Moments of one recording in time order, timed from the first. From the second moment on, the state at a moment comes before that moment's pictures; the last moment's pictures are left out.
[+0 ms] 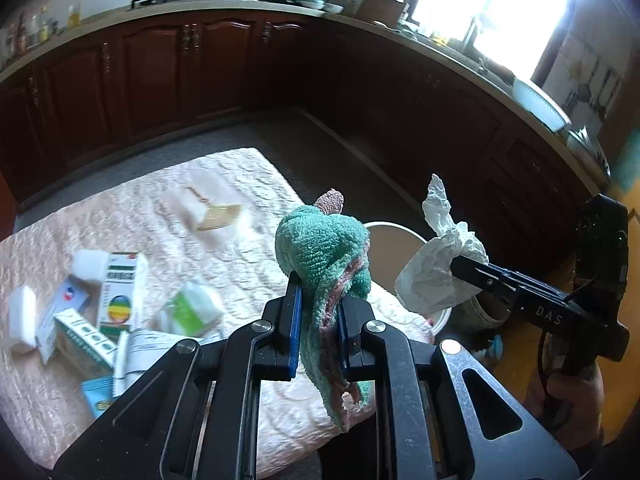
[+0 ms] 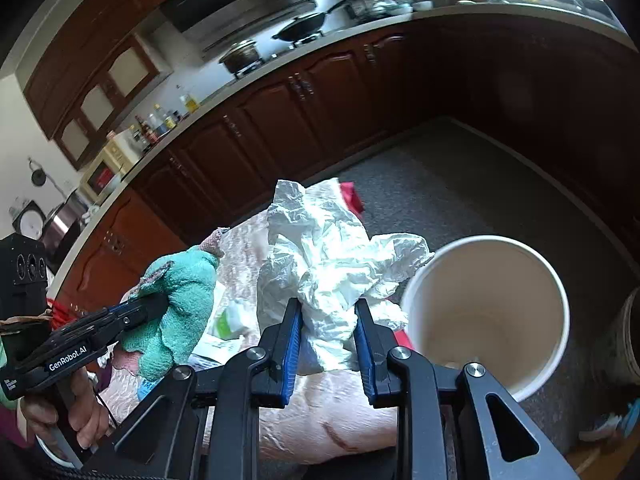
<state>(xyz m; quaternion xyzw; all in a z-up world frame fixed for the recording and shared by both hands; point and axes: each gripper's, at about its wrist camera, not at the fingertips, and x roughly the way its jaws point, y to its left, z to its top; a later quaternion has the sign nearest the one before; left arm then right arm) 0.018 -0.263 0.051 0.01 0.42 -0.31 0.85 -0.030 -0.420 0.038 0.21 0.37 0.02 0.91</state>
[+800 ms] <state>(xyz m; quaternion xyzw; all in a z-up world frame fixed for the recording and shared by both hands) 0.029 -0.356 0.018 0.03 0.46 -0.35 0.81 -0.062 -0.511 -0.012 0.27 0.40 -0.09 0.87</state>
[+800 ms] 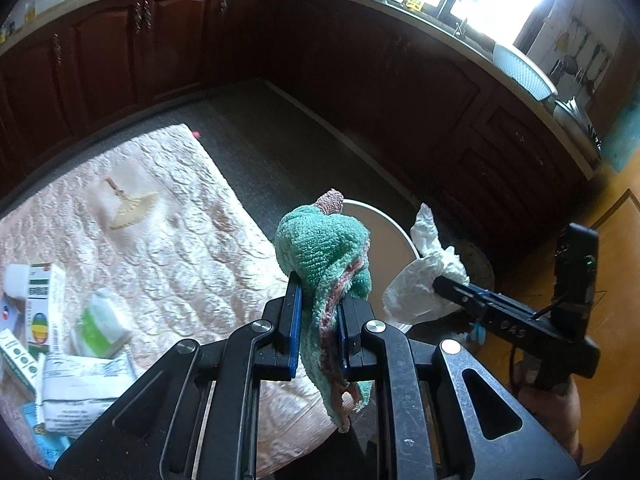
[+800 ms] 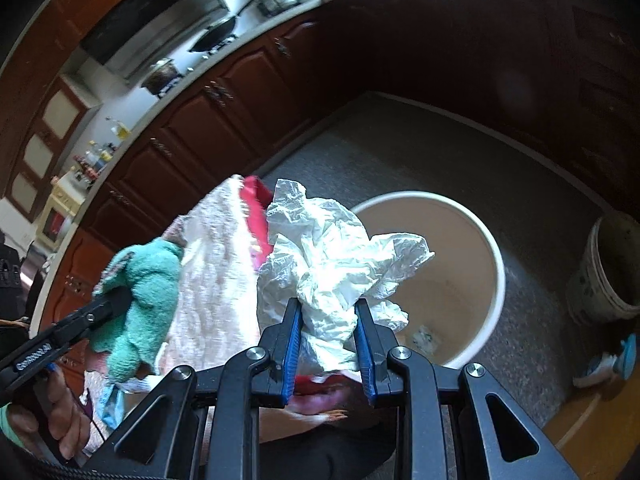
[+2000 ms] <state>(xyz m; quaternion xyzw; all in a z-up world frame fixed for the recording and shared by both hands) 0.060 -0.441 -0.038 0.04 0.50 -0.37 0.79 -0.053 -0.577 -0.067 0.29 0.42 -0.19 0.84</state>
